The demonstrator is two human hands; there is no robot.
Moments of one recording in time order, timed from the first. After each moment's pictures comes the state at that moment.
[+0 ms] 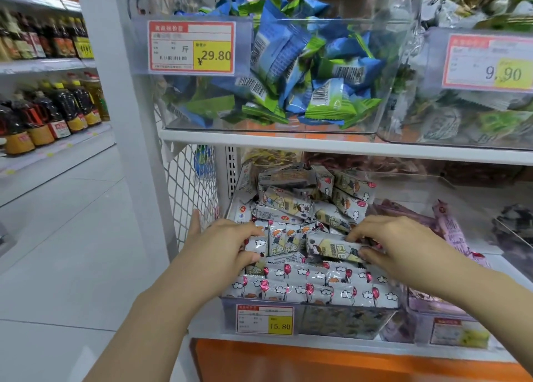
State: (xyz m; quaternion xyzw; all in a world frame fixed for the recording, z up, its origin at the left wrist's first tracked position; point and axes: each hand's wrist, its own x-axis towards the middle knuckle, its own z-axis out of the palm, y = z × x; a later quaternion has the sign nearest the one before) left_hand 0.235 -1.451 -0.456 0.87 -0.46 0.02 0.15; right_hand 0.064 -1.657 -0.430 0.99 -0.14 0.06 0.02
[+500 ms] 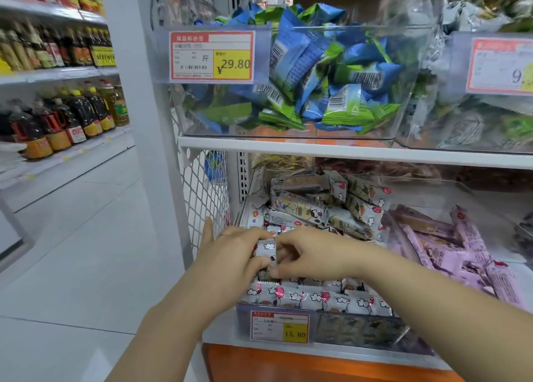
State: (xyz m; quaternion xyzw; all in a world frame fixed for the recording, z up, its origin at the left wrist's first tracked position) left_hand 0.234 -1.443 -0.461 0.87 -0.45 0.04 0.19; right_hand 0.157 -1.594 -0.439 0.96 -0.01 -0.09 -0.26
